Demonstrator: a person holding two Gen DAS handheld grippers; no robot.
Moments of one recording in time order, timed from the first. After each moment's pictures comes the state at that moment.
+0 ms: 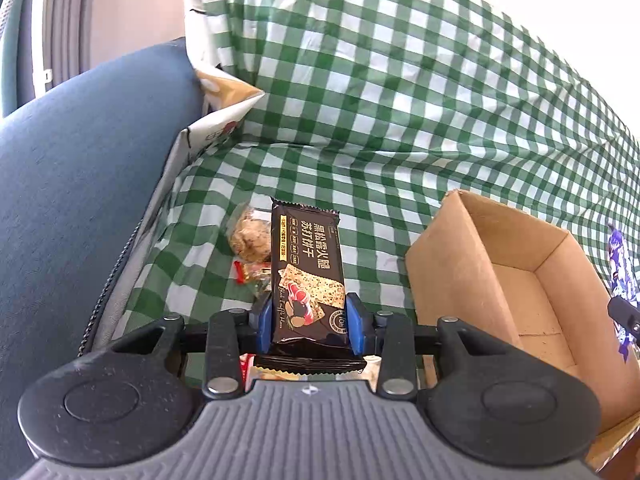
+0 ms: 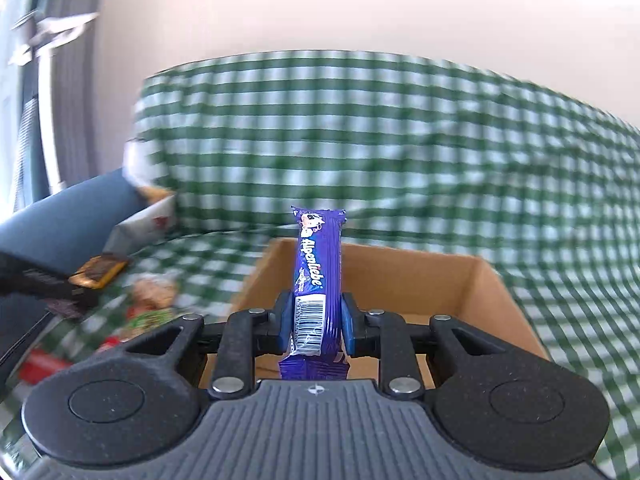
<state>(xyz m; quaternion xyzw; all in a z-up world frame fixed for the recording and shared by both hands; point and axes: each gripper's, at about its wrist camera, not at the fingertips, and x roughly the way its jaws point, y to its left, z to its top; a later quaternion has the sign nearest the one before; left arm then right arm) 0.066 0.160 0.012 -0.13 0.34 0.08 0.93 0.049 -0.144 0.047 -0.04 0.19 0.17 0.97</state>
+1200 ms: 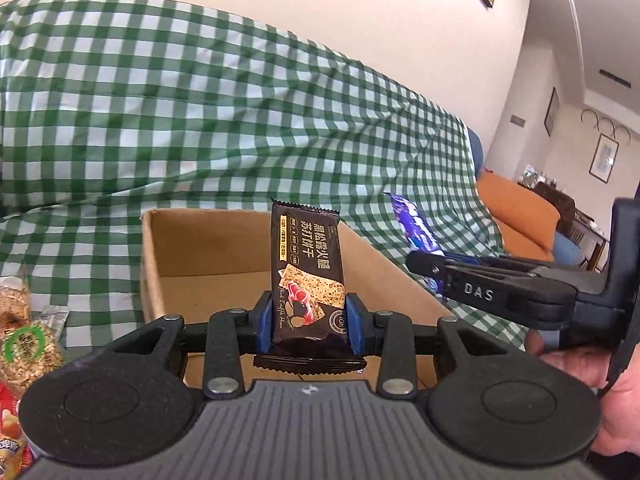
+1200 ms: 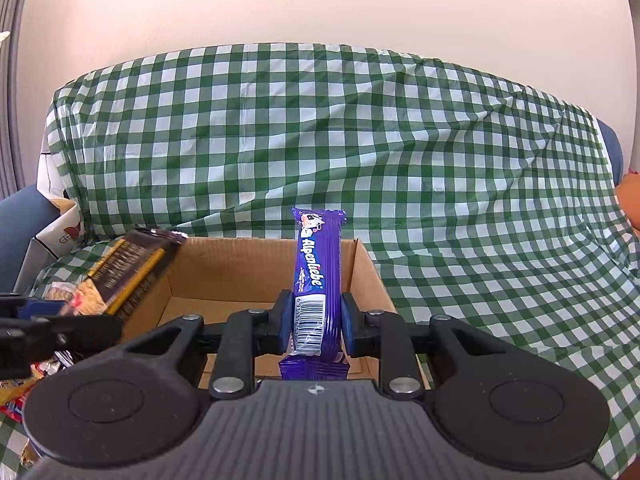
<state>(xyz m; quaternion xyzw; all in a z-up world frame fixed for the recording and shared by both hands) 0.062 -0.017 0.024 -0.08 0.24 -0.20 0.95 0.067 -0.214 0.047 -0.03 0.20 0.07 0.98</state>
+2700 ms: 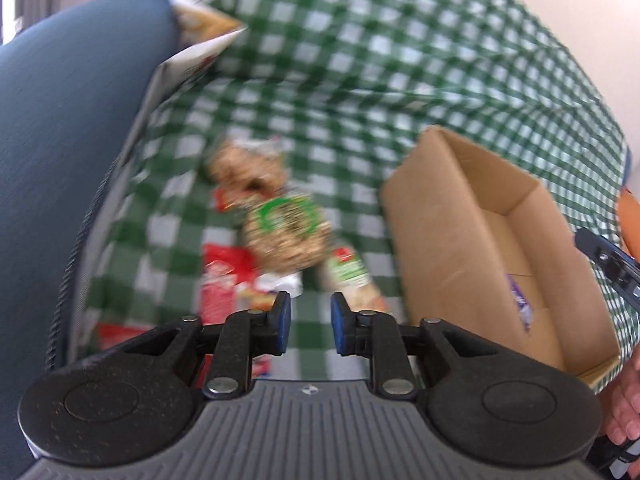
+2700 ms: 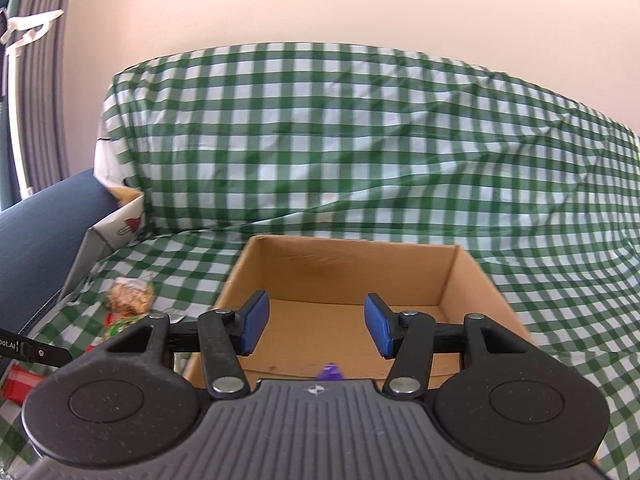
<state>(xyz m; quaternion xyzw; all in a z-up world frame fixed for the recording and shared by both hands) 0.046 0.182 -0.006 -0.17 0.42 0.02 0.89 0.057 -0.120 0.046 -0.04 0.20 0.13 0.97</state>
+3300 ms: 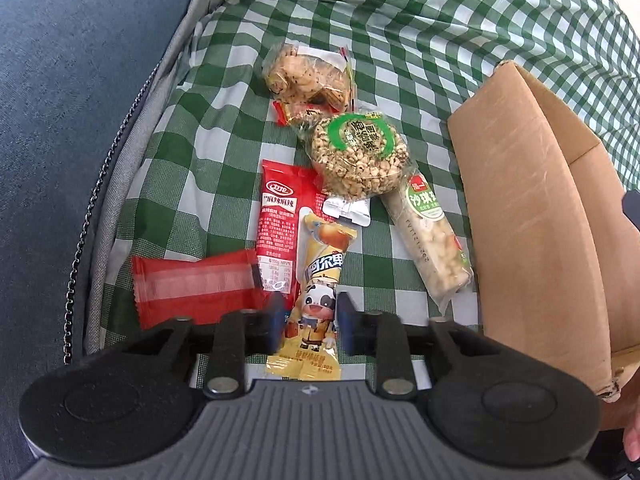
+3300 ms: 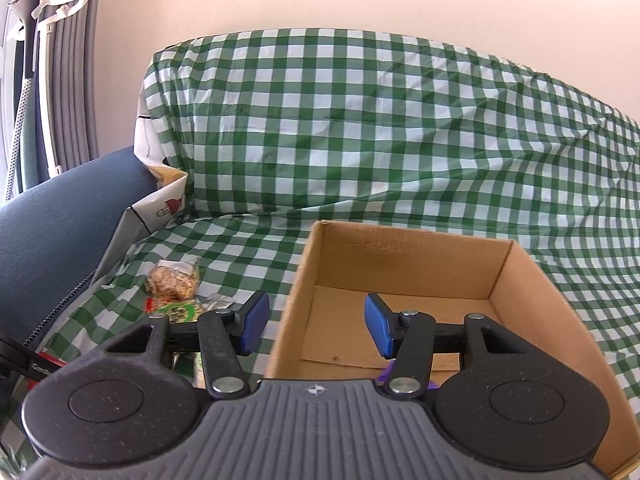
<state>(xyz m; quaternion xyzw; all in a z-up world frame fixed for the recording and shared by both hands) 0.055 0.197 -0.044 -0.16 0.52 0.05 0.84 0.049 -0.069 0.033 -0.06 0.21 0.17 0.96</state>
